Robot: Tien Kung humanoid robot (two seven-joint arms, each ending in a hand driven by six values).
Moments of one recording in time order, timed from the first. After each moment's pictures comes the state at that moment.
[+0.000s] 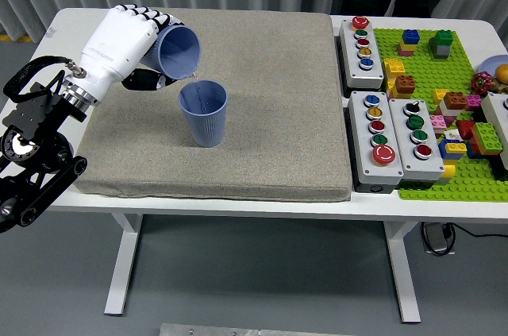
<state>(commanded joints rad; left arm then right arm) -0.56 0.47 -0.95 -1.22 2.24 0.41 -0.10 0.24 -0.08 1.84 0.19 -1.20 -0.28 -0.34</state>
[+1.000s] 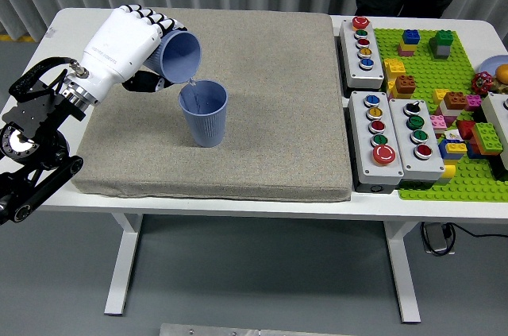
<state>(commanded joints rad) -0.61 0.52 -0.84 -1.20 2.27 0.44 -0.07 0.24 -0.09 1.83 0.19 -1.19 -0.28 -0.34</state>
